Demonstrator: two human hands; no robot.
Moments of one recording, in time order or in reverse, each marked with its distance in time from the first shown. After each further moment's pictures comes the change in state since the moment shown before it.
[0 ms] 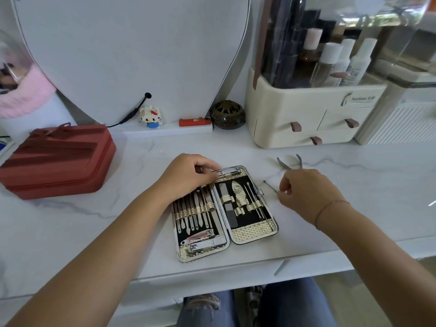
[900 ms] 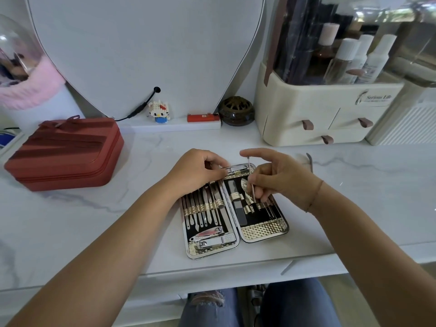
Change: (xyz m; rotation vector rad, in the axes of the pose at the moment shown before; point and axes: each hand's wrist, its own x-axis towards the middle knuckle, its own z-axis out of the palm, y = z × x) left_hand 0.001 0.002 -0.002 -0.007 -0.018 0.002; right_hand 0.024 -0.033 0.005 1.125 -0.389 -0.208
